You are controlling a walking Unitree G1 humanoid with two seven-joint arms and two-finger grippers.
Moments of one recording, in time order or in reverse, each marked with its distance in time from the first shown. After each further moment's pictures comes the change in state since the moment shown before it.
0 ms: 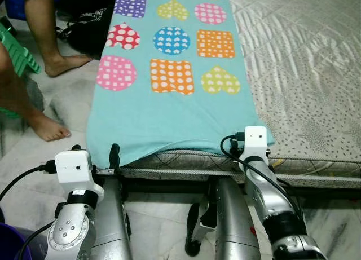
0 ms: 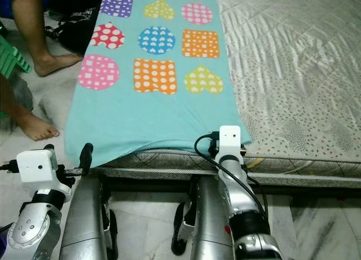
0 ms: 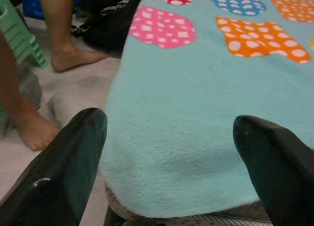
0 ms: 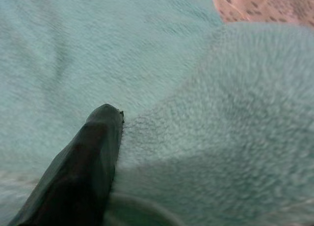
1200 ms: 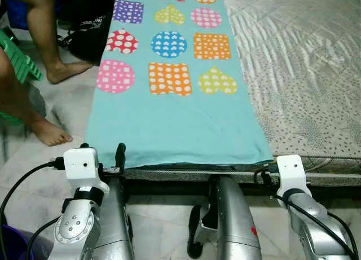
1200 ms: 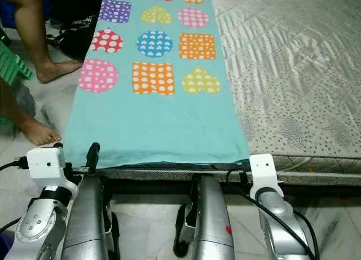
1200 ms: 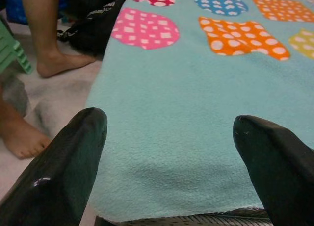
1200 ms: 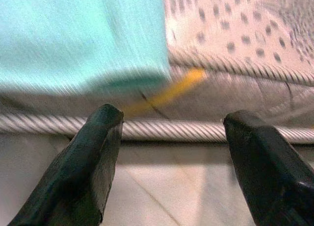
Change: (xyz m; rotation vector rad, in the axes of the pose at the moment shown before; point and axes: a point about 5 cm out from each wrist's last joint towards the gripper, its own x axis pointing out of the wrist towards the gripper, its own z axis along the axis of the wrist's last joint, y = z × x) left arm 0.009 -0.005 -0.009 -0.010 0.016 -0.038; right arm -0.050 -0.063 -0.022 -0.101 0.151 0.005
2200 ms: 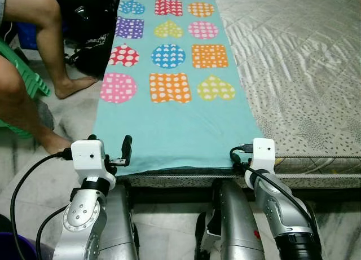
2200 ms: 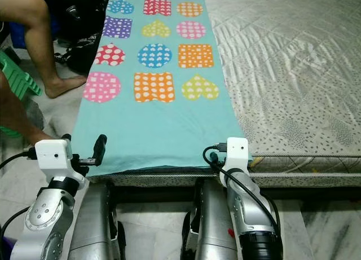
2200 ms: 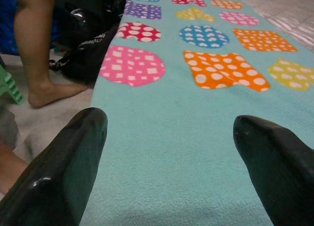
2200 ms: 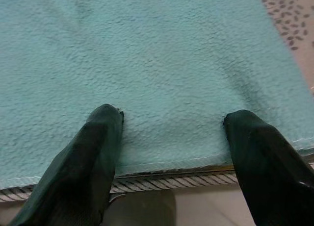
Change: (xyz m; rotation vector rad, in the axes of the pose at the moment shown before) left arm 0.016 -0.006 0.004 -0.018 -0.041 -0.042; right arm 0.027 0.051 0.019 0.176 0.022 0.111
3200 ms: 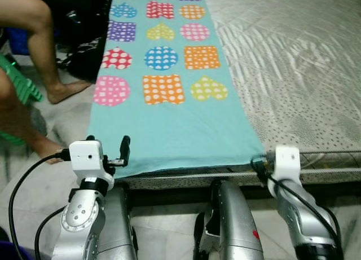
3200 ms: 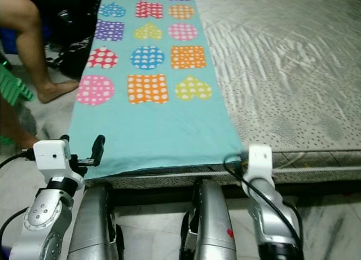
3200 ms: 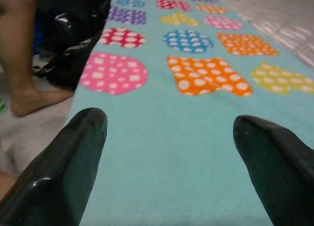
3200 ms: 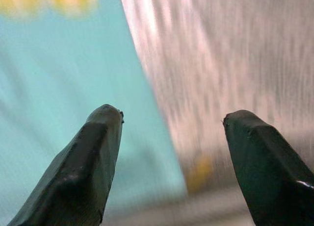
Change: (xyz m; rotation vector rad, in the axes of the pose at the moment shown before) left arm 0.003 0.001 0.004 -0.007 -0.016 0.010; right arm -0.017 -0.020 0.043 0.000 -0.253 -0.072
